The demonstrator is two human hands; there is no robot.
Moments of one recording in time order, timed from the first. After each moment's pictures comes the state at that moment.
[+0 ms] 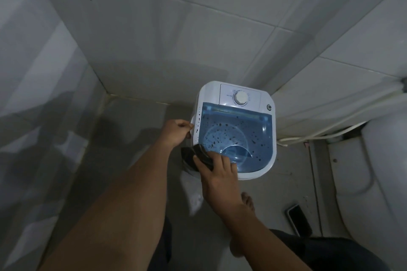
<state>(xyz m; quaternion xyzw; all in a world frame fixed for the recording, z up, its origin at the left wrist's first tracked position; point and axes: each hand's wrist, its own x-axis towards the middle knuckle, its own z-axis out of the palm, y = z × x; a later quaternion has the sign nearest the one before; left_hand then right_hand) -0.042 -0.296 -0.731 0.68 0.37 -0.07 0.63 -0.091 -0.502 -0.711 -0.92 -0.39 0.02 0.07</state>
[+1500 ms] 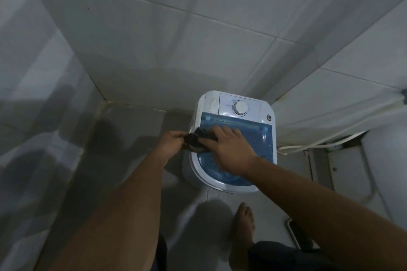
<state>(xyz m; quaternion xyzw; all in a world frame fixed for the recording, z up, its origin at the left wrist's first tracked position) -0.037 -0.293 -0.737 0.59 0.40 -0.06 0.70 0.035 -0.473 -0.675 -0.84 -0.54 0.06 -0.07</state>
